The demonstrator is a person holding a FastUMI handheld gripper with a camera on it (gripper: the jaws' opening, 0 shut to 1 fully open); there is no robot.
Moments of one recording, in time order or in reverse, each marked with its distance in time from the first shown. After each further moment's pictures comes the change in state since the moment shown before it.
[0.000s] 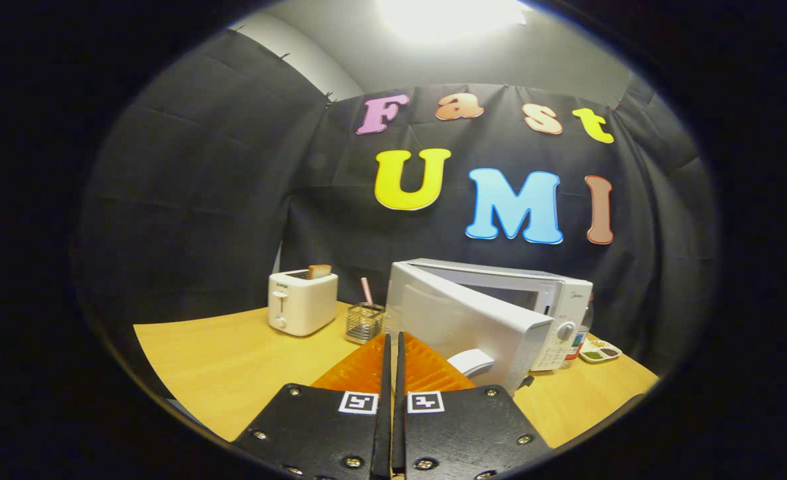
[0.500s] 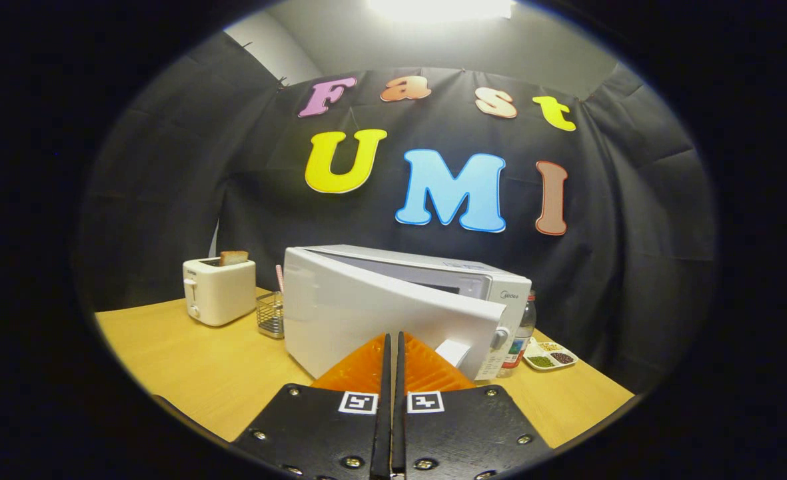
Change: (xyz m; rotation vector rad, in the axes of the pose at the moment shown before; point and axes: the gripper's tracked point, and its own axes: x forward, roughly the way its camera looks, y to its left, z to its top) arm 0.054 -0.134 -0.020 -0.009 0.071 -0.176
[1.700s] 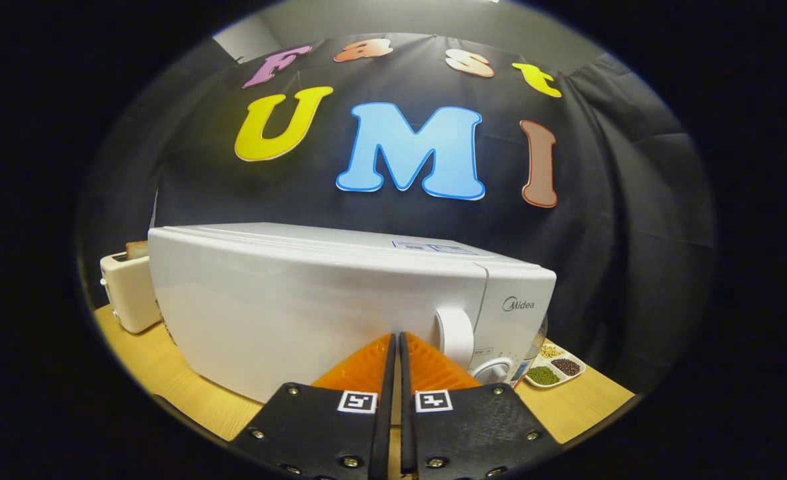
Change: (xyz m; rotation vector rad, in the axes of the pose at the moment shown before) arm 0.158 -0.067 -0.025 0.032 0.084 -0.130
